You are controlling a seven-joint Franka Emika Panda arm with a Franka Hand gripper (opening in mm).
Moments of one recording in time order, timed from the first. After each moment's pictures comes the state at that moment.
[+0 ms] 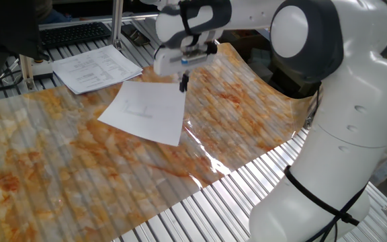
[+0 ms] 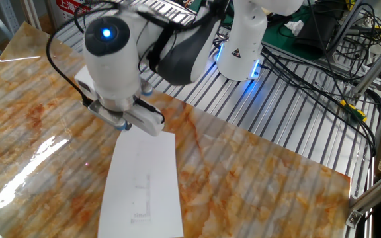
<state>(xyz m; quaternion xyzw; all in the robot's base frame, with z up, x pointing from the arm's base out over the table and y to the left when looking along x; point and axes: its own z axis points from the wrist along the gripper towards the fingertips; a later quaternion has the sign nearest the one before) 0.554 -0.094 0.209 0.00 -1.00 0.05 0.08</state>
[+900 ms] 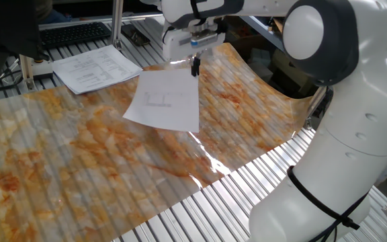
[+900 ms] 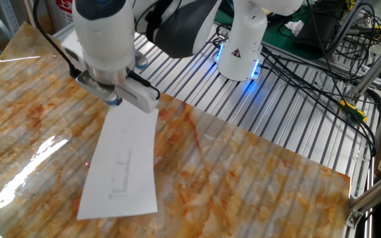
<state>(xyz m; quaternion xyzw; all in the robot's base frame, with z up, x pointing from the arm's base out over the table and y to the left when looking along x) 0.549 -0.119 0.279 0.01 -0.99 0.09 0.10</state>
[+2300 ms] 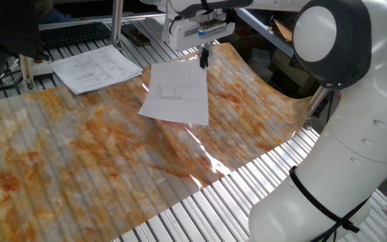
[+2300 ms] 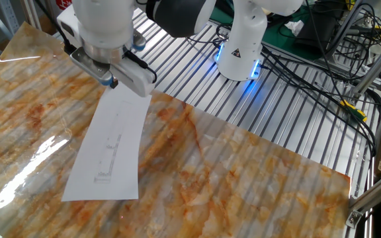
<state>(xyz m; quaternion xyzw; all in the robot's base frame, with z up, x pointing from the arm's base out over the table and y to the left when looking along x) 0.540 -0.133 0.312 -0.02 -0.99 0.11 0.10</state>
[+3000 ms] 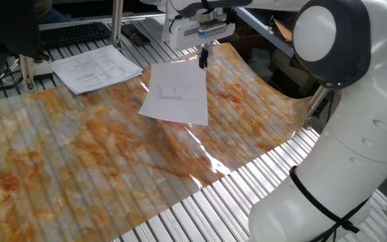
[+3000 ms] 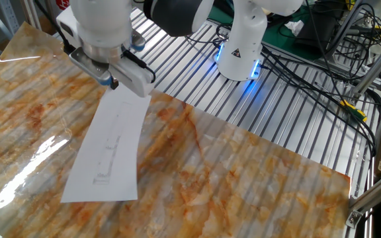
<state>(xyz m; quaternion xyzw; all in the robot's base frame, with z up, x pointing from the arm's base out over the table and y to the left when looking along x) 0.541 -0.132 0.311 -0.04 -0.99 0.10 0.08</state>
